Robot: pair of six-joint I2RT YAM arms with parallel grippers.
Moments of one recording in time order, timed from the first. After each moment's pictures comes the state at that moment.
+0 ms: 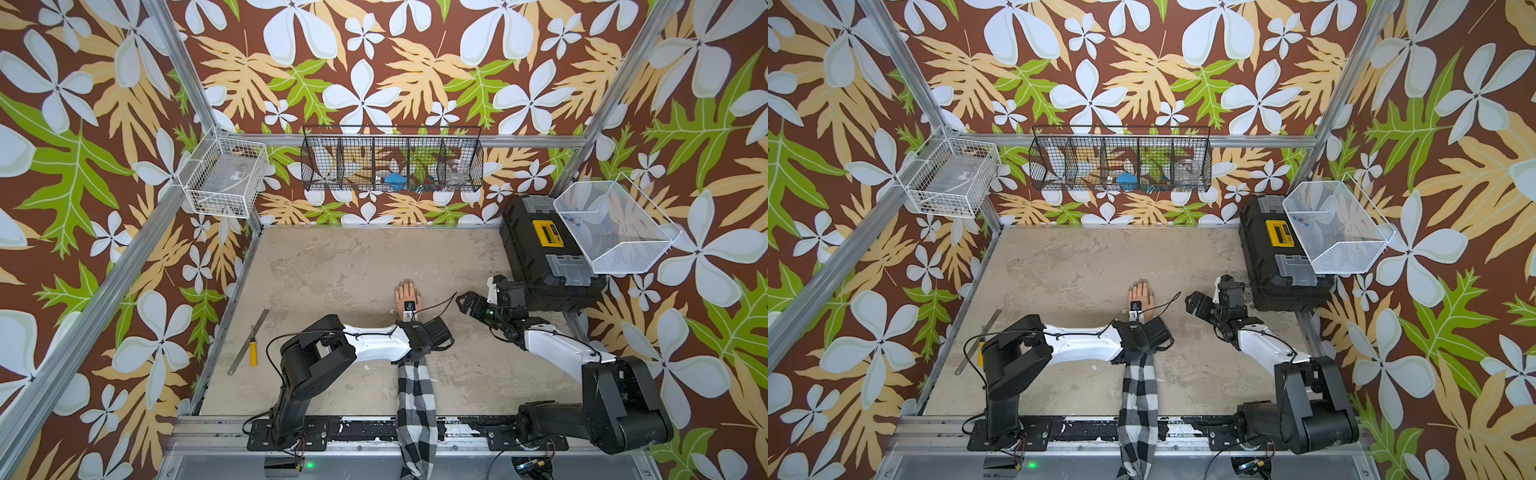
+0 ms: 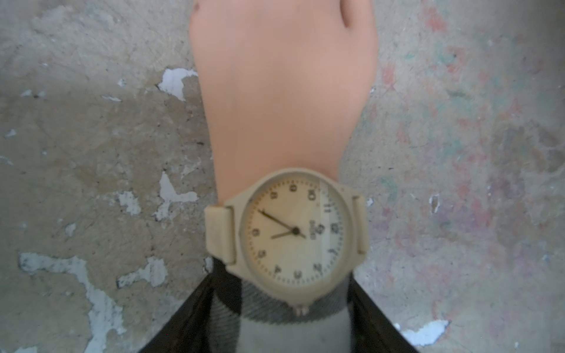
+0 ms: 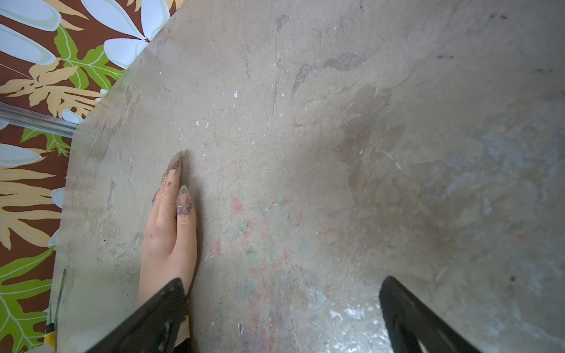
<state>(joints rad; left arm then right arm) -1.09 1.94 1.19 -0.47 -0.47 -1.05 0.15 1.34 0.58 0.02 -0.23 0.60</state>
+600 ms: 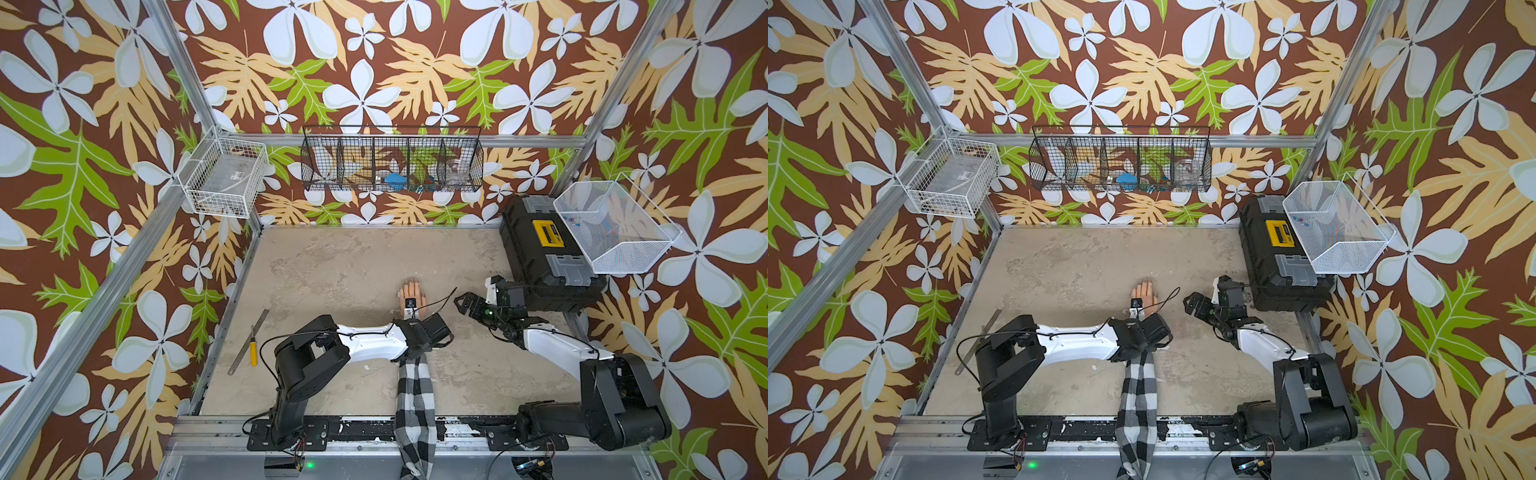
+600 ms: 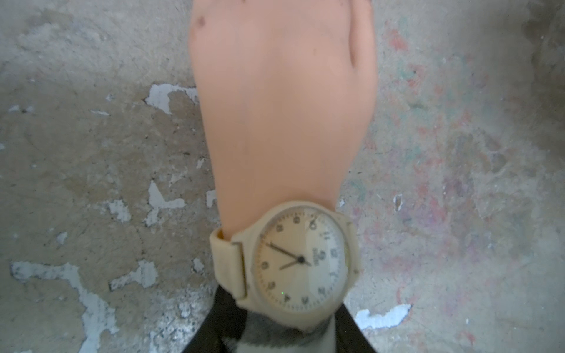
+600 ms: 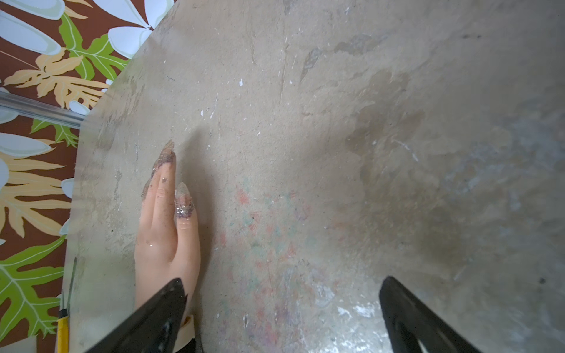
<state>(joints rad) -1.08 1.89 1.18 -0.44 -0.43 -1.03 0.15 1.37 0.58 0.04 -0.30 0.60</state>
